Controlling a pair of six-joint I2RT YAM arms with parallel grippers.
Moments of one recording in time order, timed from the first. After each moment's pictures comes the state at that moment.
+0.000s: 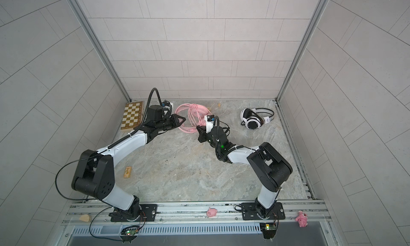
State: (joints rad) left arm -0.30 1.58 1.06 -0.01 0.46 -0.65; right arm 0.63 1.71 0.80 0.74 -0.03 0.46
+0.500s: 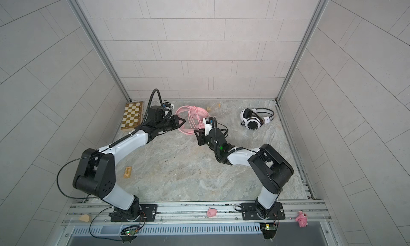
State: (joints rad) left arm -0.28 1.59 1.06 -0.02 0.48 -0.63; right arm 0.66 1.67 0.78 0.66 -0.01 0.47
